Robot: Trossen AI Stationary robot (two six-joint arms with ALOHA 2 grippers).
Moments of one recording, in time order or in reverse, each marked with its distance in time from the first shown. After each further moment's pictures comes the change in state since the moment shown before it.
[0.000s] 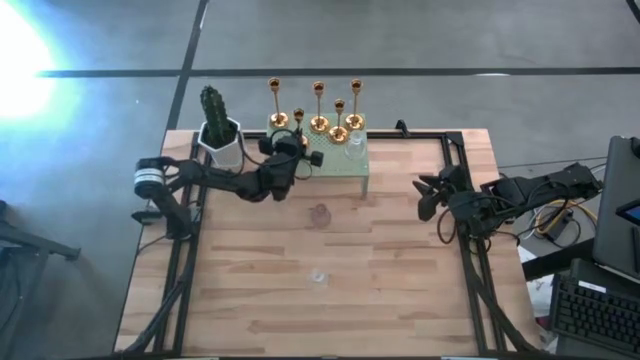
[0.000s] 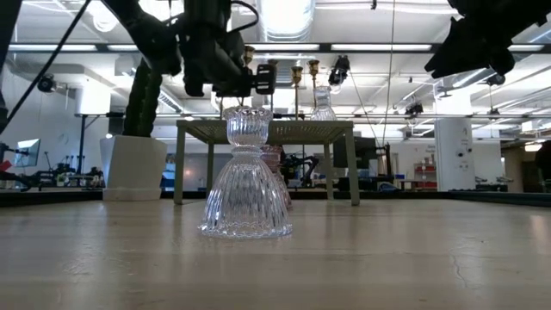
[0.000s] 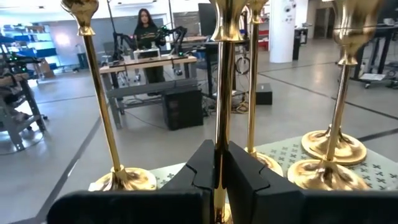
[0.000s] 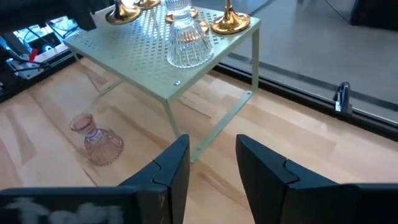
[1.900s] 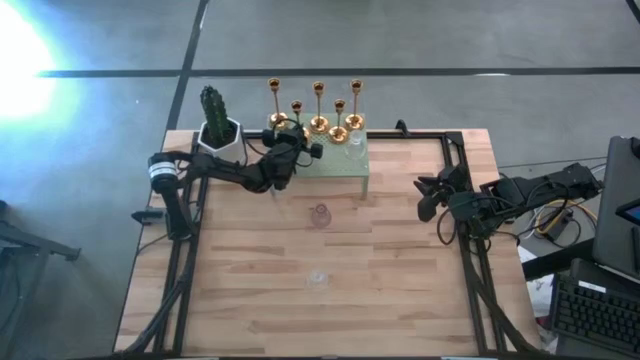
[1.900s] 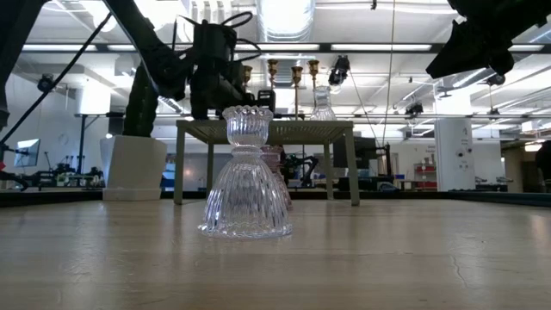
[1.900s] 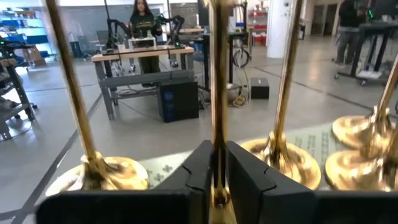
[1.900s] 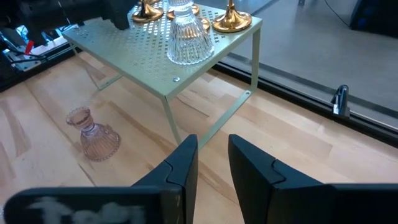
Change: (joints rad) left arm 0.137 0.106 -0.008 0.072 0.148 -0.069; right arm 0.000 0.000 -0.006 -0.001 -0.004 -0.030
